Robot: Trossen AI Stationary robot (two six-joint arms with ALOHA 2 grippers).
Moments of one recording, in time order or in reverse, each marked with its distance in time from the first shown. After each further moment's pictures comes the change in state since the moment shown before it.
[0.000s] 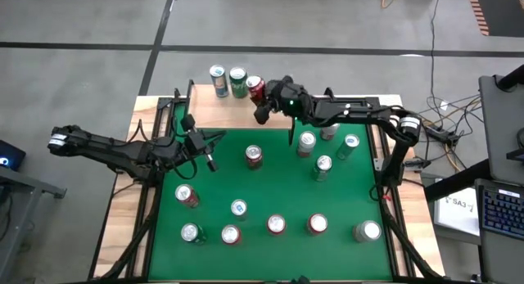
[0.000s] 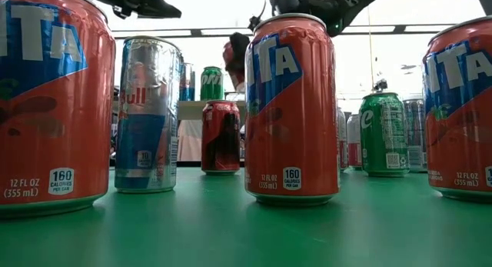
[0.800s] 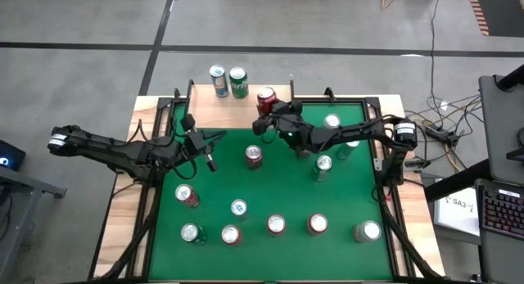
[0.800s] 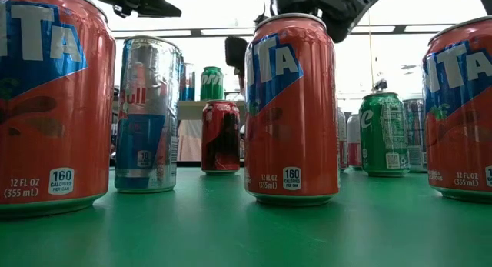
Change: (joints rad) left arm 0.000 -0.001 0.000 0.006 0.000 0.020; right arm 0.188 0.030 -0.163 0.286 0.536 0.152
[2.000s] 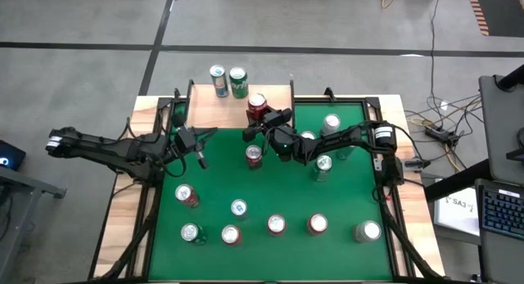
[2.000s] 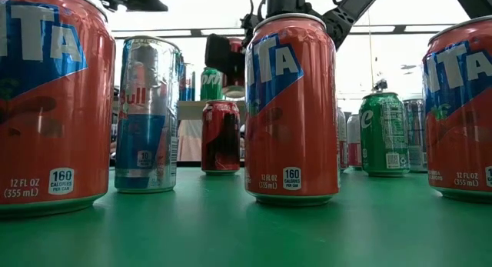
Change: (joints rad) left arm 0.000 -0.130 -0.001 -0.114 -0.001 0.040; right arm 0.056 0.196 0.080 0.348 0.066 -0.142
